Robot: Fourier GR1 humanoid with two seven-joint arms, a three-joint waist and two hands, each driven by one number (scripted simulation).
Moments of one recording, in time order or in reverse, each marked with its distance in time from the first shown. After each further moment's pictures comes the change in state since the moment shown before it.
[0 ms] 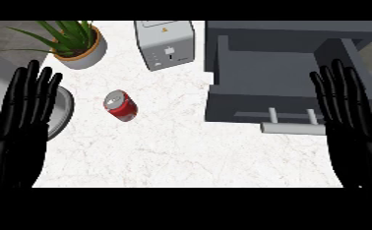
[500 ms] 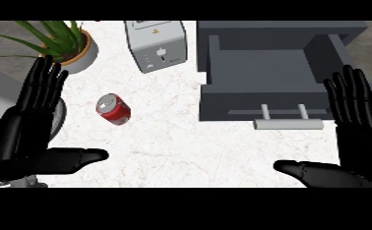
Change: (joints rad) left arm -0.058 0.026 0.069 0.142 0.017 0.004 0.116; right arm 0.044 0.010 -0.083 0.032 0.007 -0.065 0.106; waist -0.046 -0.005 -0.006
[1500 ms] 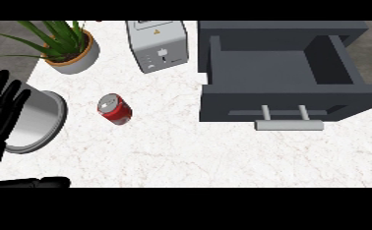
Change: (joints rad) left arm 0.083 0.035 0.113 -0.280 0.113 -0.011 0.389; right arm 0.247 -0.053 -0.265 -0.080 -0.212 0.150 0.009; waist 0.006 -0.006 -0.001
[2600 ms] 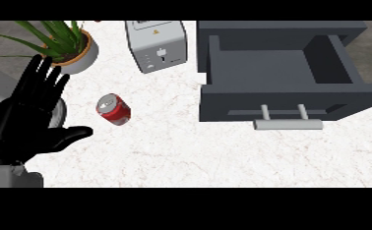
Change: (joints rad) left arm -0.162 -0.100 0.019 0.294 0.093 0.087 -0.025; right arm 0.076 -0.027 -0.228 -0.003 -0.194 0.195 -0.002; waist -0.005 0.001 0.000
